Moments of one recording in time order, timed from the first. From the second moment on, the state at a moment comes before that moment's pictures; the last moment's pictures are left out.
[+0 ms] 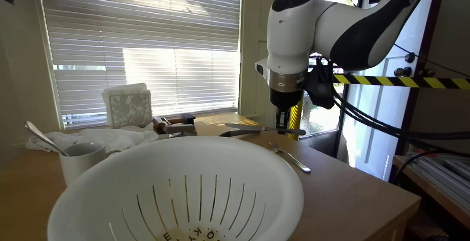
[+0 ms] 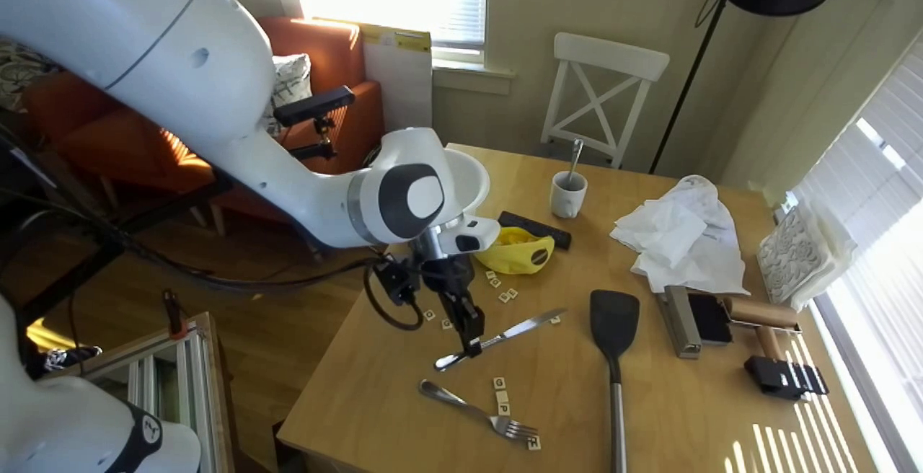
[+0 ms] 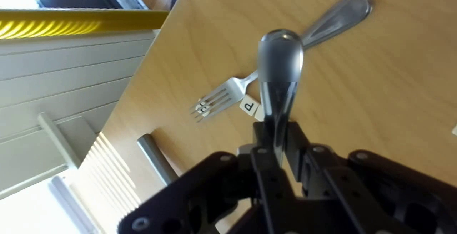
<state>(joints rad) 0.21 0.22 -0.23 -2.36 -0.83 2.40 0.72</state>
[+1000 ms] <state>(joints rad) 0.19 0.31 -0.01 -2.24 -0.97 2.01 0.83</state>
